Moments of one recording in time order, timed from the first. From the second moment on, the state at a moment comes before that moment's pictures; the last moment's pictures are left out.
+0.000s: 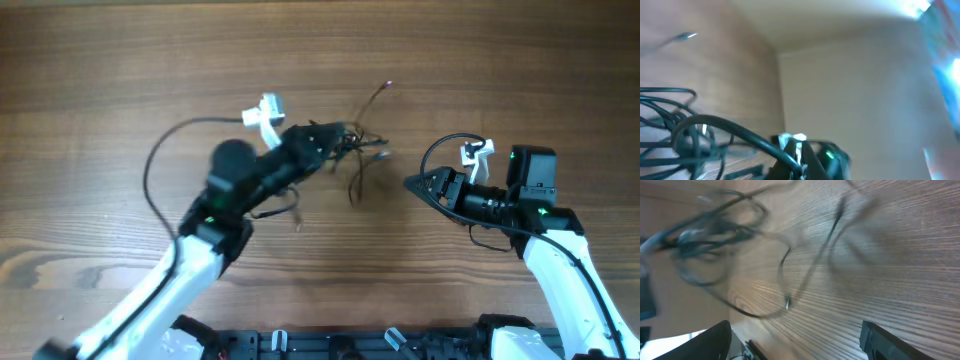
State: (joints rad) left arm -0.46 1.20 0.63 0.50 0.48 -1.24; right arm -0.08 1.20 0.59 -0.42 -0.90 0.43
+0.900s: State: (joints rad) left arm -0.38 1.09 0.63 0.38 0.60 -1.24; right arm 0.18 1.20 0.59 0.24 -1.31 0.37
